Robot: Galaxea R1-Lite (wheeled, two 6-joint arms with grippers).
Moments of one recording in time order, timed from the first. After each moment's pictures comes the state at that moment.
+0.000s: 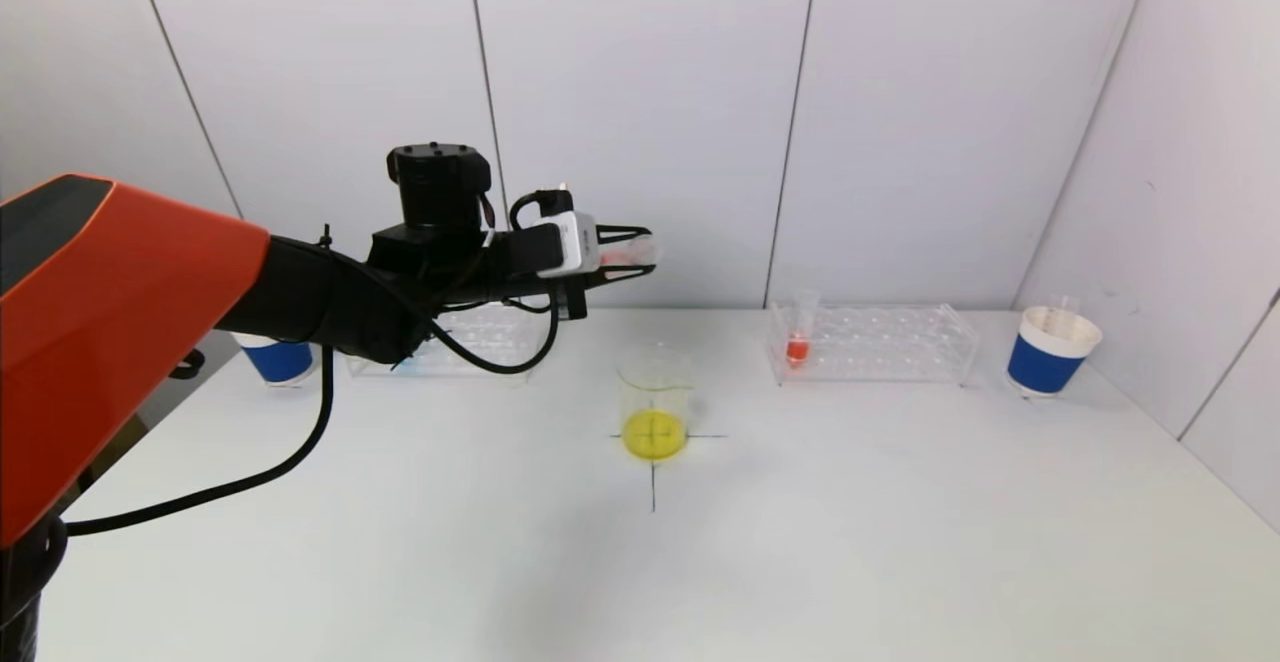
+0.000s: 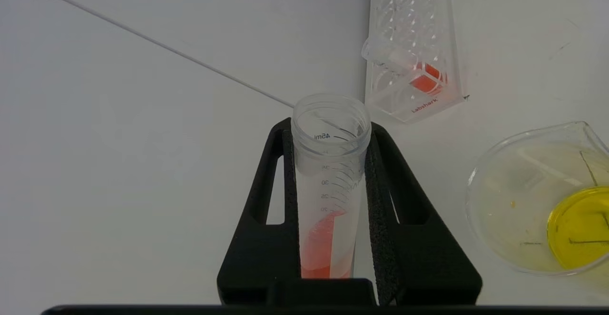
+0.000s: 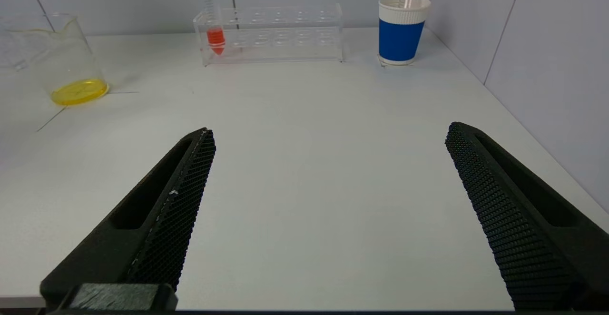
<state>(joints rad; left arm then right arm) -0.36 2.12 -1.41 -0.67 -0.84 1.06 0.00 0.00 0.00 -0.01 -0.02 0.04</state>
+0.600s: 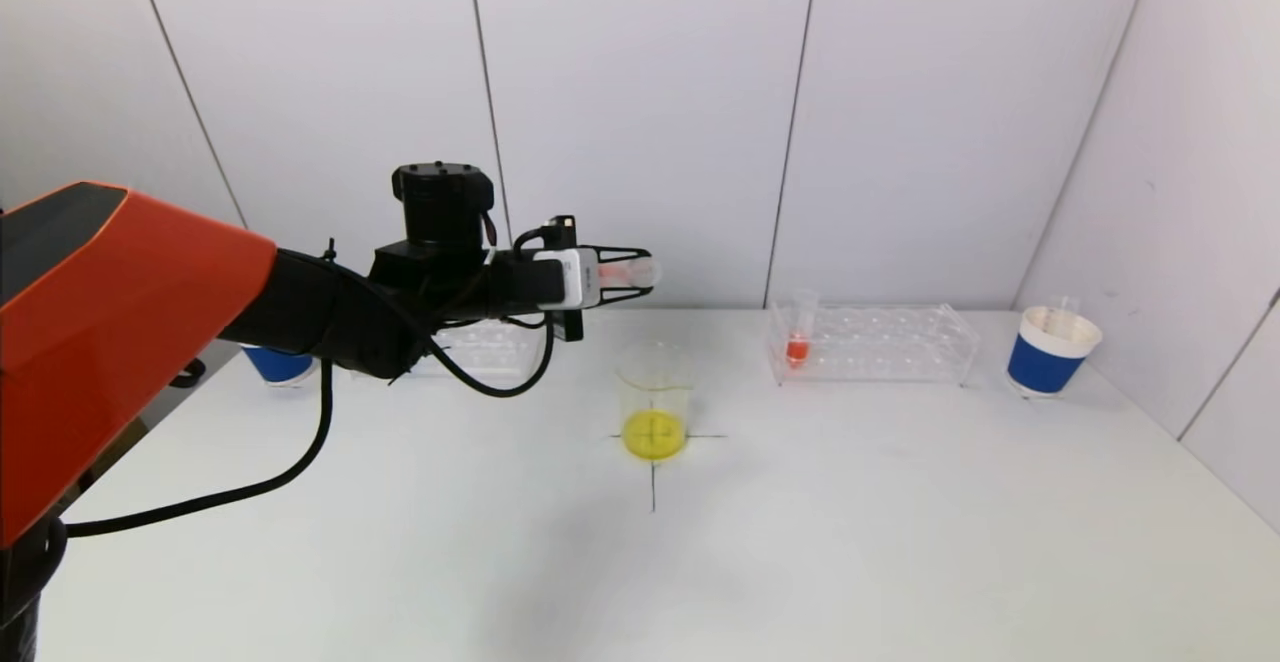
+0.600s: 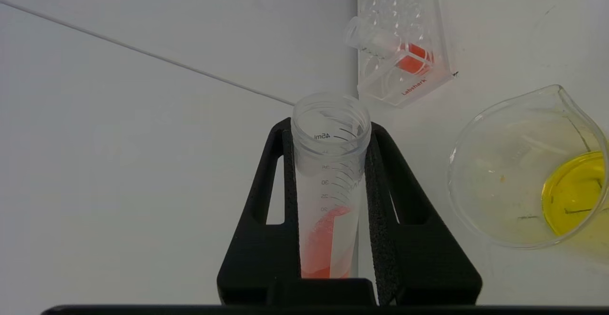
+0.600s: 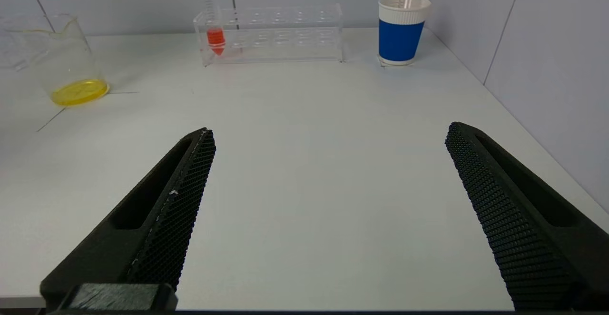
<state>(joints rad) -0.36 2.12 -1.36 -0.67 -0.84 1.18 0.00 0.00 0.00 -0.01 -0.02 0.04</state>
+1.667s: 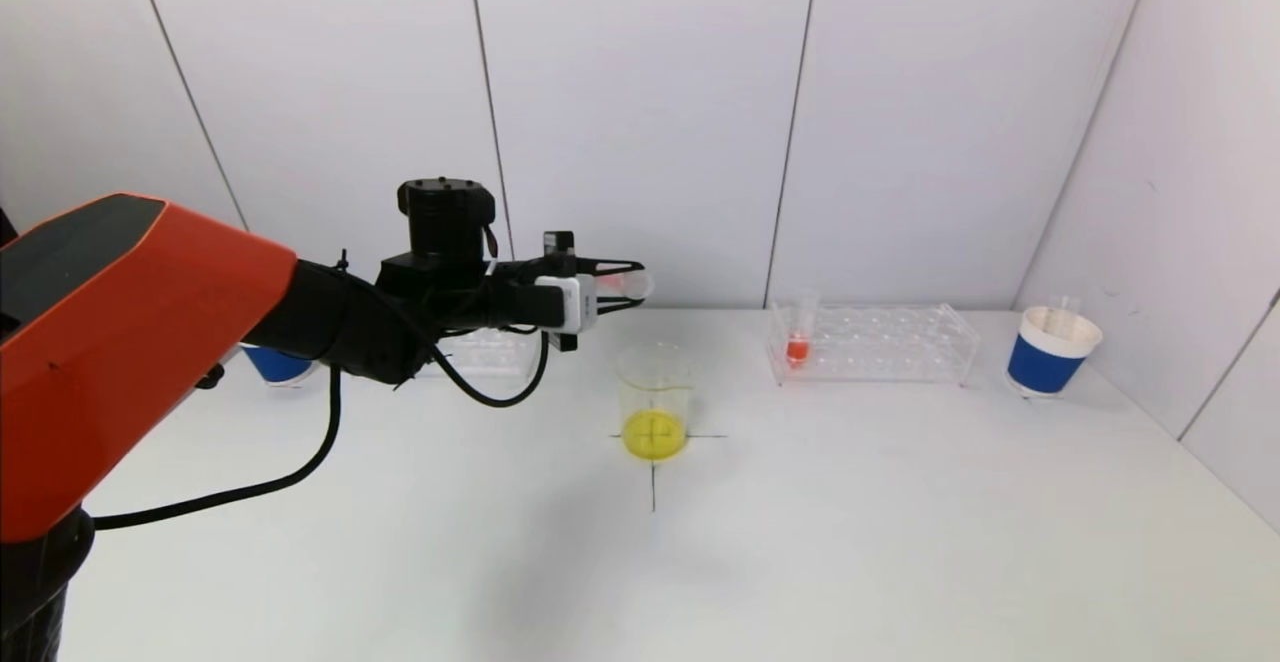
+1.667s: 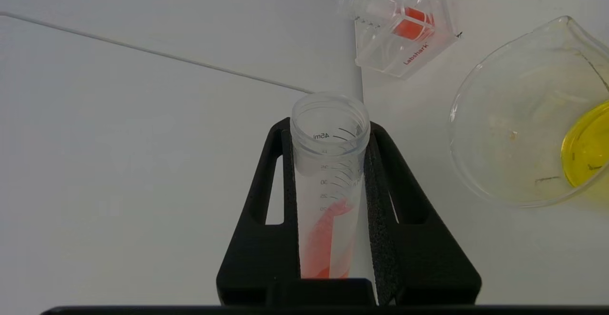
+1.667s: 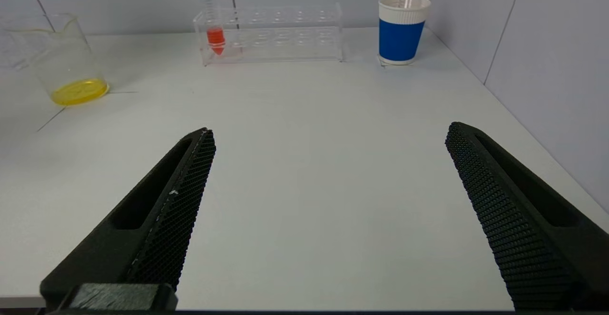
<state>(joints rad) -0.35 2.16 -1.36 -0.67 -0.84 1.32 0.00 0.00 0.00 -0.01 -0.02 0.04</state>
